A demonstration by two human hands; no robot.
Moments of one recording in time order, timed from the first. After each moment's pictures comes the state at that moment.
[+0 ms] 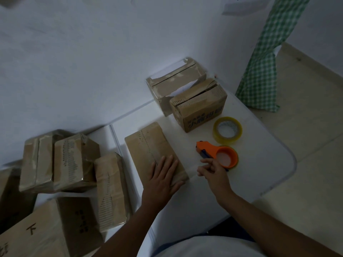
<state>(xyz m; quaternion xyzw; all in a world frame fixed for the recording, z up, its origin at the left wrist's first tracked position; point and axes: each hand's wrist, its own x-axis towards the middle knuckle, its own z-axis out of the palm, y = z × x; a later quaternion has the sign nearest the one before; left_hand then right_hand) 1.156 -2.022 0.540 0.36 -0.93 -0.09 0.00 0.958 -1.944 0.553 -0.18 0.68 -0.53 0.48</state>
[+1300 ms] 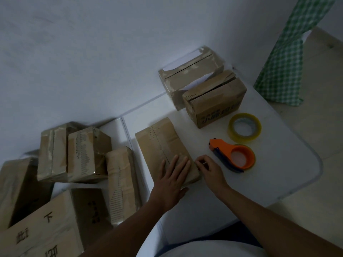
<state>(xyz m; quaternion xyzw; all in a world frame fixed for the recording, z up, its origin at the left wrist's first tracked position) 1.169 -2.024 0.533 0.29 -0.95 -0.04 -0.04 0.980 -1.978 0.523 -0.35 0.68 -0.44 0.47</state>
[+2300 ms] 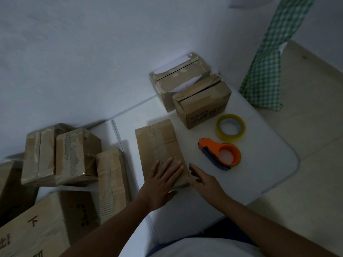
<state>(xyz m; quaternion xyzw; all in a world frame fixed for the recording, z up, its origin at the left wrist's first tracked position) 1.180 -2.029 0.539 0.21 -0.98 -0.03 -0.05 0.980 -1.929 0.547 -0.40 0.67 -0.35 0.52</state>
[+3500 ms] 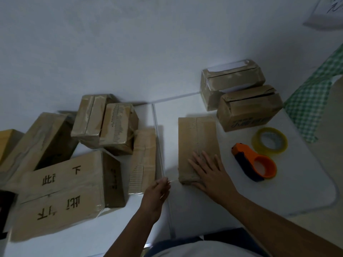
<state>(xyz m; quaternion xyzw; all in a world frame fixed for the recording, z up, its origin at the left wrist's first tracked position) 1.263 -1.964 0.549 0.63 -0.11 -0.69 0.33 1.030 -1.966 0.545 -0.81 0.58 0.02 0.05</state>
